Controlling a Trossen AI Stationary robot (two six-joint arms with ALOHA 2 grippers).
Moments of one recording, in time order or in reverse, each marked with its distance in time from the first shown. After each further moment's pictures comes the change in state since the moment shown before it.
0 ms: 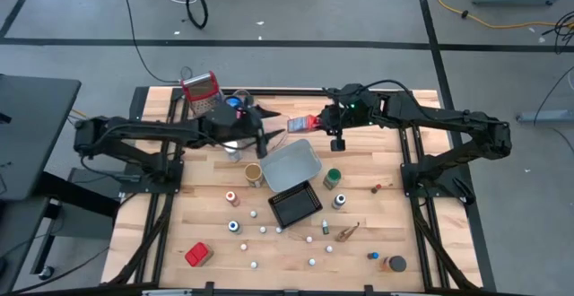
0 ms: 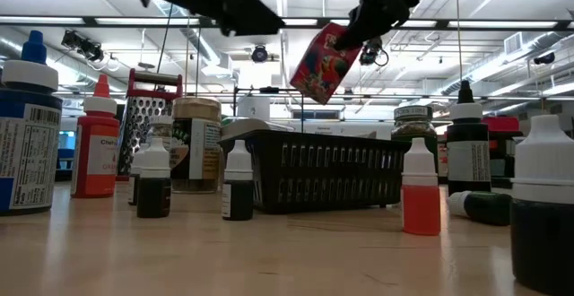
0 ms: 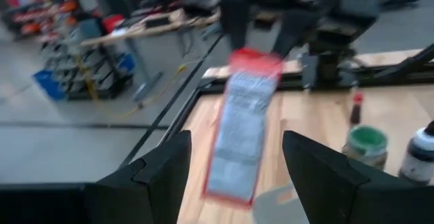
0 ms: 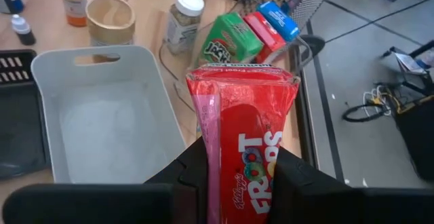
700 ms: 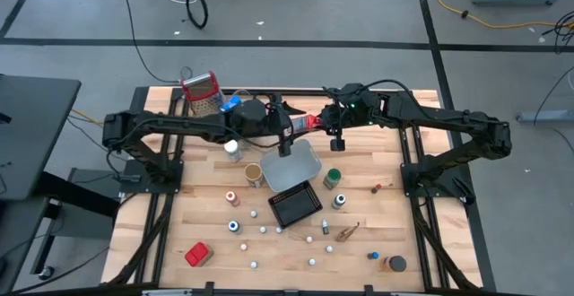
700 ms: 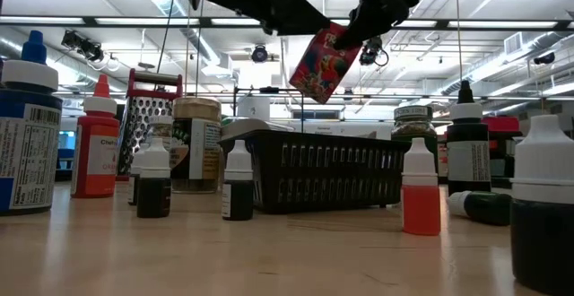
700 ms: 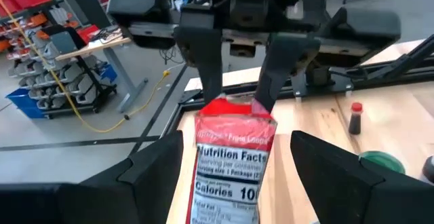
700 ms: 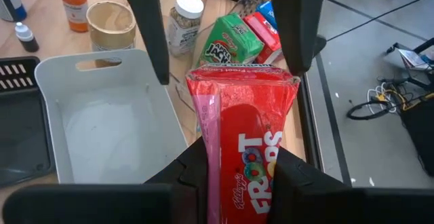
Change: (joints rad) left arm 0.007 0.255 0.253 -0.022 0.072 0.069; right arm 0.000 0.000 0.000 0.003 -0.009 0.020
